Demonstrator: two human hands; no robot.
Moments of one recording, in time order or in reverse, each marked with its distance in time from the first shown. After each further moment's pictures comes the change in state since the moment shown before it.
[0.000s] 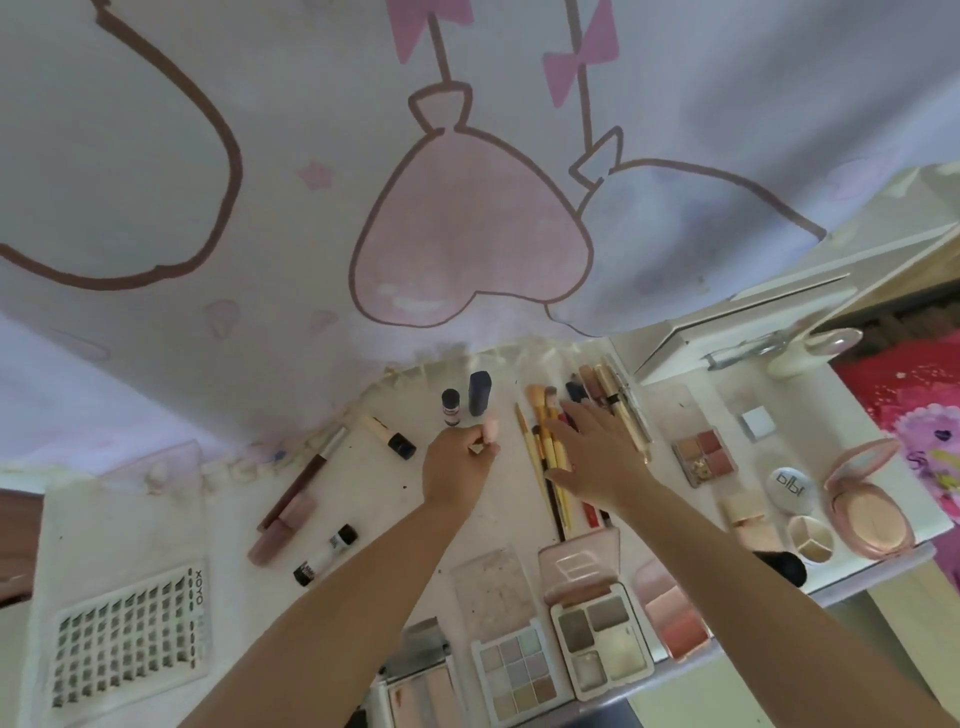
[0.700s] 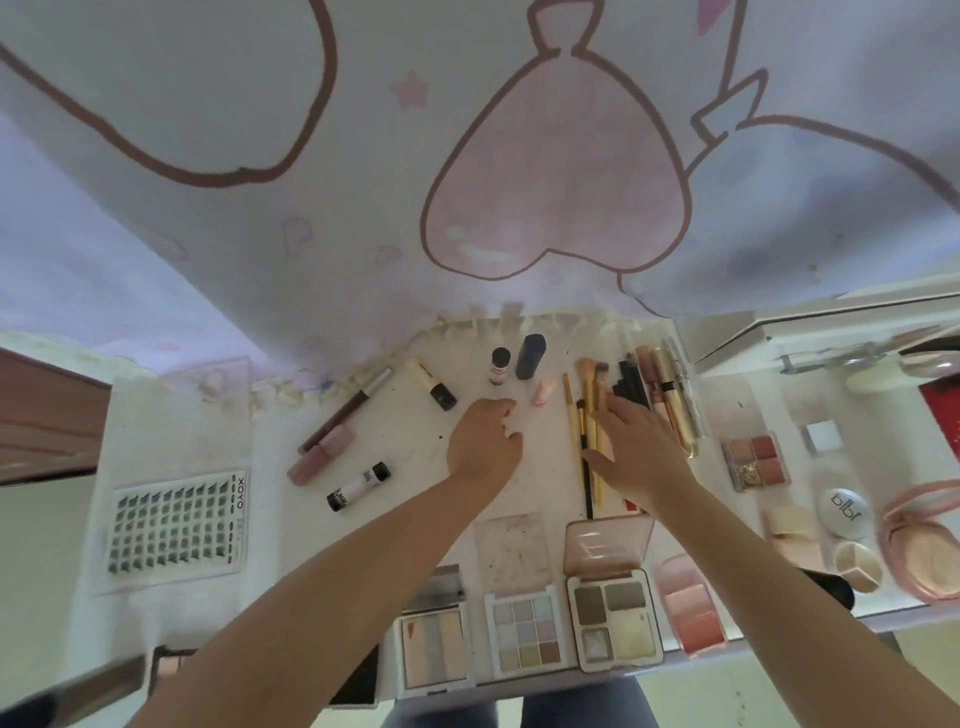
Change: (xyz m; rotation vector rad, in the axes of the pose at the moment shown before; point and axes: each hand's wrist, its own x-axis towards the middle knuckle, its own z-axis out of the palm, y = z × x) left_hand -0.014 -0.015 -0.003 0.027 -0.021 -0.114; right_hand -0.002 -0.006 0.006 -0.038 -0.041 0.002
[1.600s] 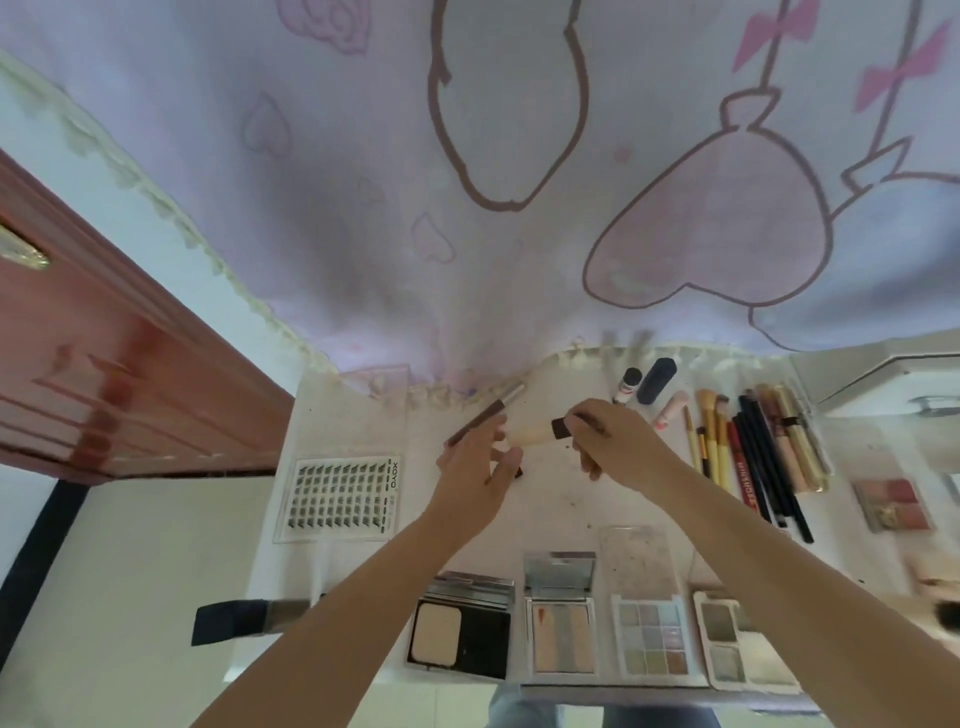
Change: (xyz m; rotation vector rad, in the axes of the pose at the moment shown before) left_hand -0.087 -0.082 -0.120 -0.146 0.080 0.213; right_hand -0.021 -0.155 -0.037 0.727 -0.036 -0.179
